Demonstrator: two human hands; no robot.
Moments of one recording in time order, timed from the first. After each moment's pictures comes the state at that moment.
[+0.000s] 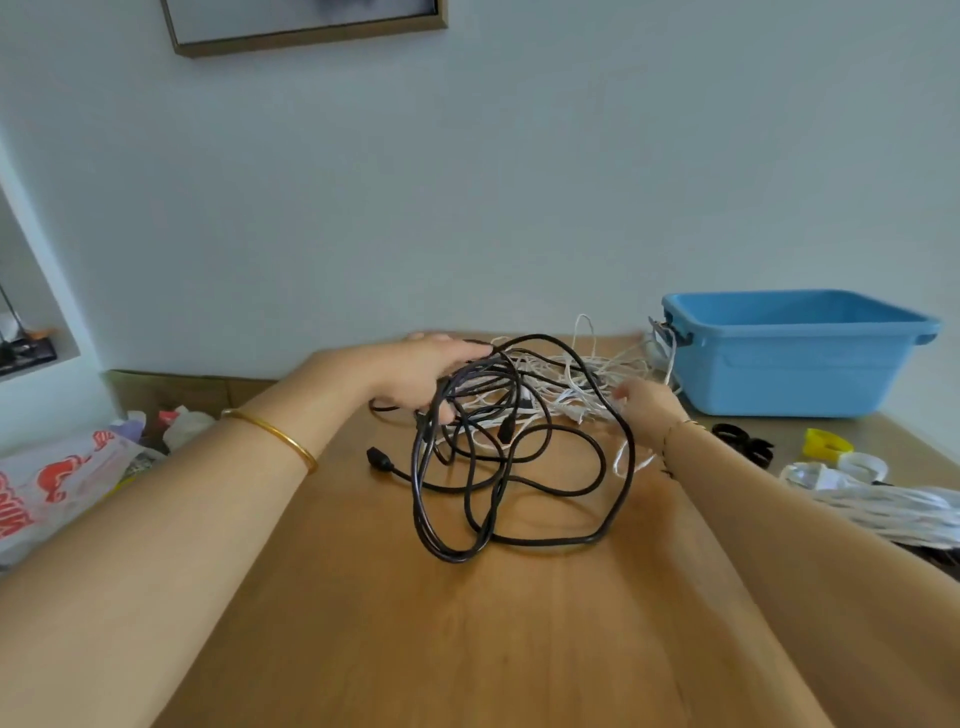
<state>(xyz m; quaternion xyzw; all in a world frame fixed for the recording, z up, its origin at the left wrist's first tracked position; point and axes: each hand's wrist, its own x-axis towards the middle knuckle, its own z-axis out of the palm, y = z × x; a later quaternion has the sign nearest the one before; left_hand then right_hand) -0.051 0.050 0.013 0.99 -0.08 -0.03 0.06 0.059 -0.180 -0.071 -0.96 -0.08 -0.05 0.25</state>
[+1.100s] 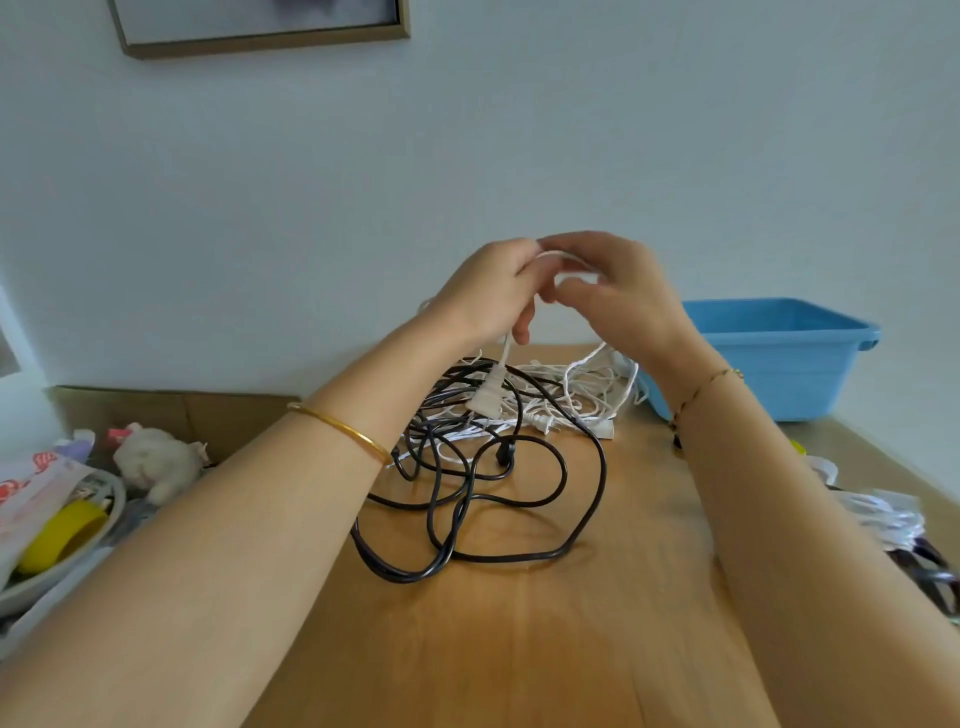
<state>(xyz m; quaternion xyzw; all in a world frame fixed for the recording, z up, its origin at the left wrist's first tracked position) -0.033 -0.042 0.056 0.88 -0.16 0.24 0.38 -0.007 -0.179 0.045 -0.79 -0.31 -0.25 0.47</state>
